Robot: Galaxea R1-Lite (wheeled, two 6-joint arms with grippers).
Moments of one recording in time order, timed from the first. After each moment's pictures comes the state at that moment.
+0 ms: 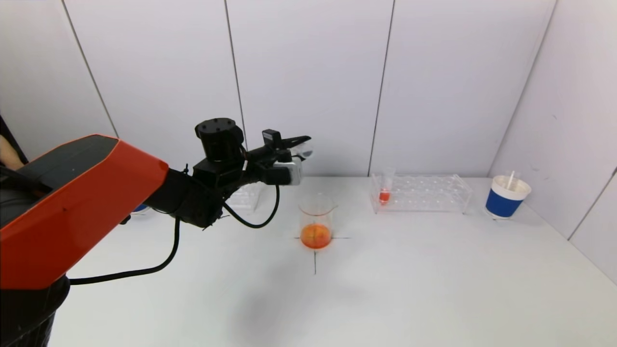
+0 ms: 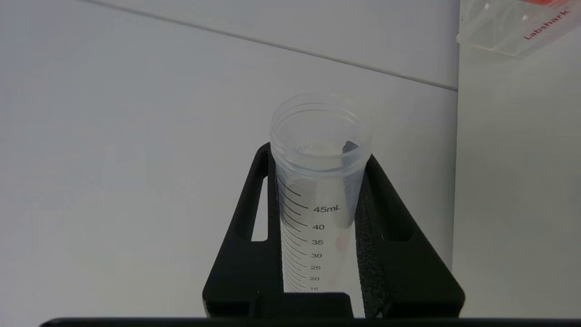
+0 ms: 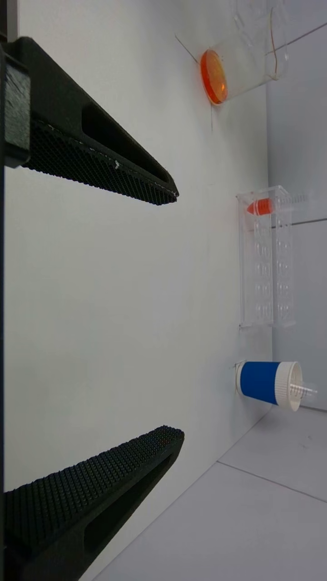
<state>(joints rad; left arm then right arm) -0.39 2.21 -1.32 -1.04 -0.57 1.27 0.00 0.00 0.00 -0.01 -0.02 0.03</state>
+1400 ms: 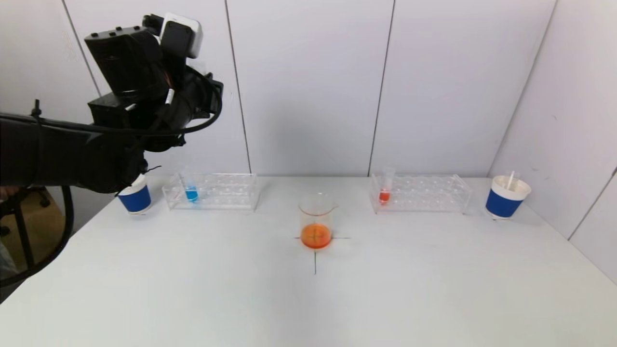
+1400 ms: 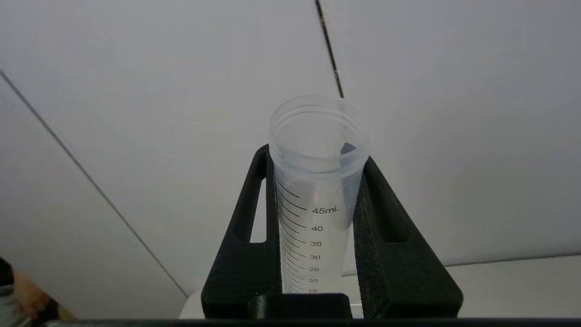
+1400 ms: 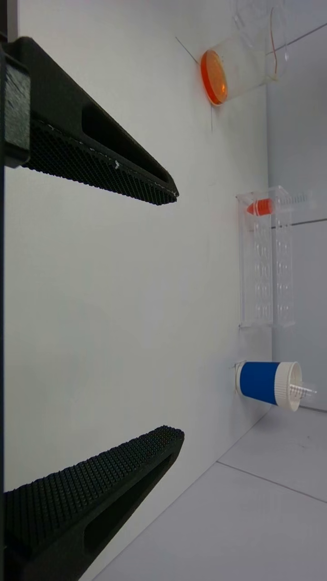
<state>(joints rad) -0.34 1.80 -1.28 -0.77 0.41 0.38 0.00 0.00 0.00 -0.01 -0.02 0.03</state>
